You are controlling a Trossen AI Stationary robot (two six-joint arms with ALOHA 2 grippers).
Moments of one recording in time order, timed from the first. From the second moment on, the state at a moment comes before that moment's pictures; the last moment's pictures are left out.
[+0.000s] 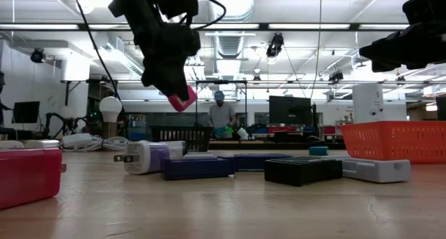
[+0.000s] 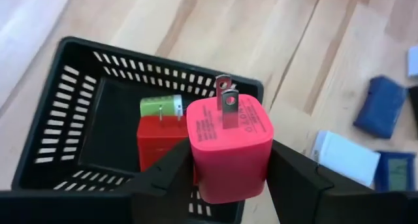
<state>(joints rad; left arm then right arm) 0.12 1.57 1.08 -0.60 -0.03 -0.36 0.23 0.08 0.03 -0.03 0.23 -0.11</state>
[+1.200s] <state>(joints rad) 0.14 1.72 1.07 -0.60 0.09 -0.35 0.23 0.08 0.03 -0.03 0.23 -0.11</state>
